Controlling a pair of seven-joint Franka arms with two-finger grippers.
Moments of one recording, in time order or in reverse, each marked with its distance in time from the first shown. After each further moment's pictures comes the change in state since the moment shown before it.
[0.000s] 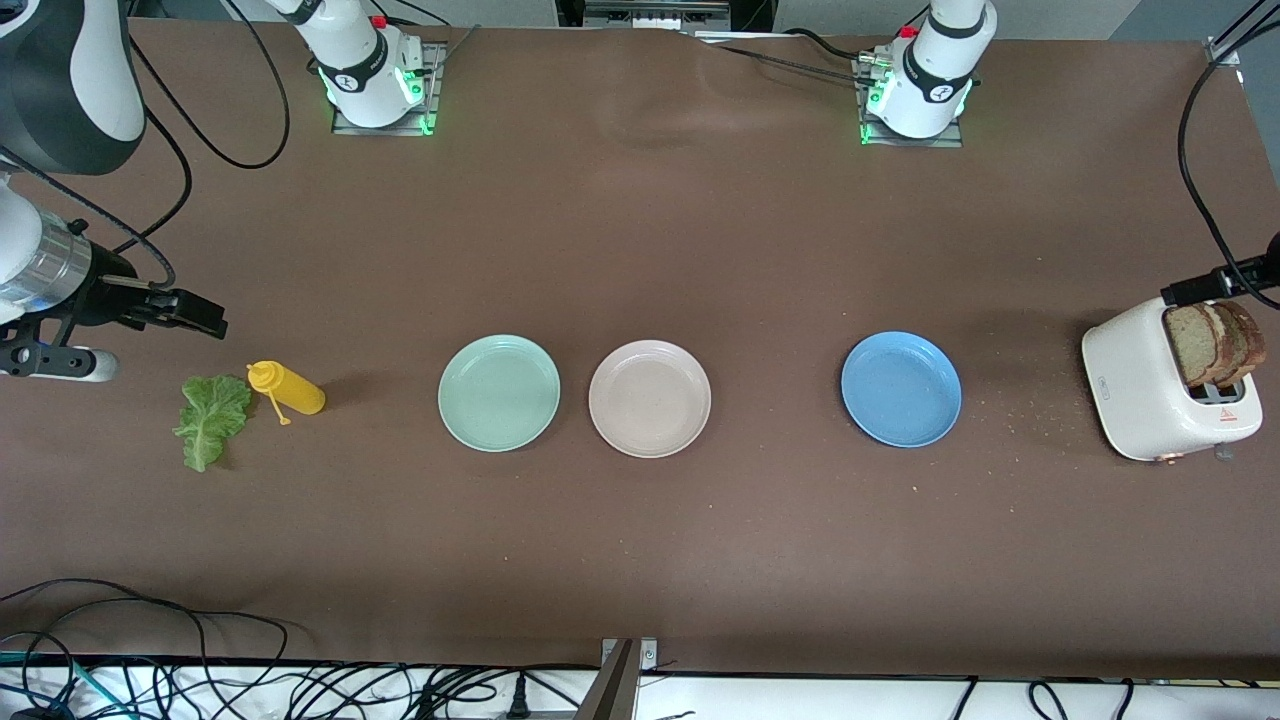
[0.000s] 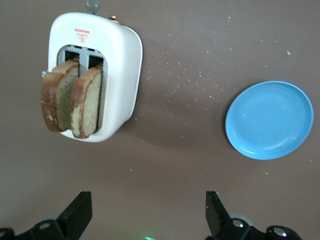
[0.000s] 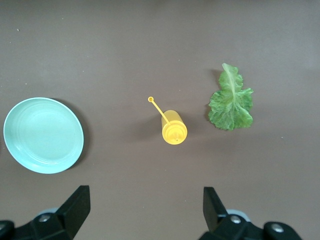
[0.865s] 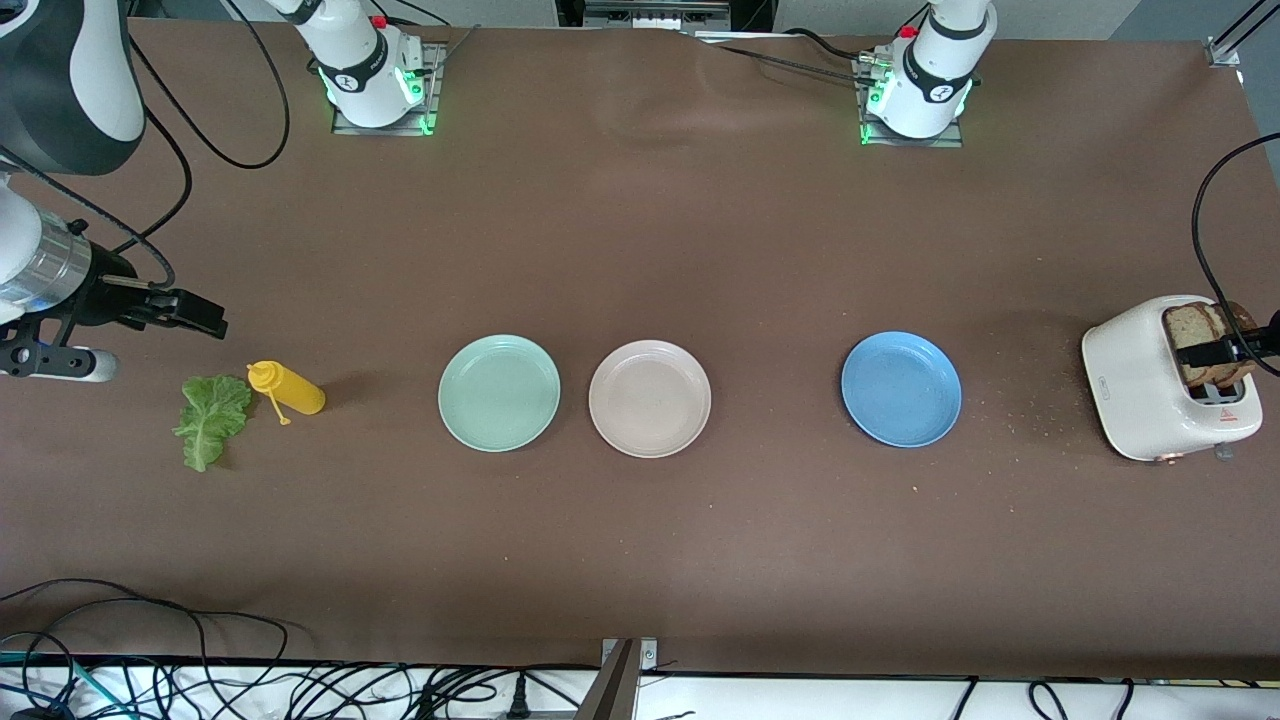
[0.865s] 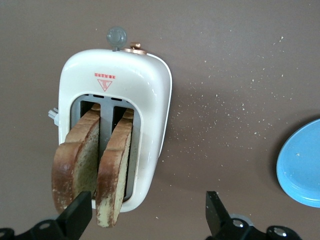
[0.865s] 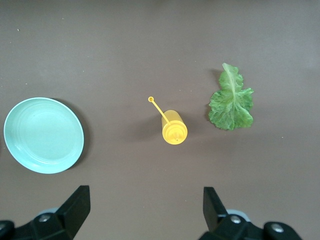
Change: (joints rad) left arm 0.102 0.177 -0.001 -0.002 0.037 0.205 0.110; right arm 0.000 0.000 0.000 0.000 0.001 0.000 0.000
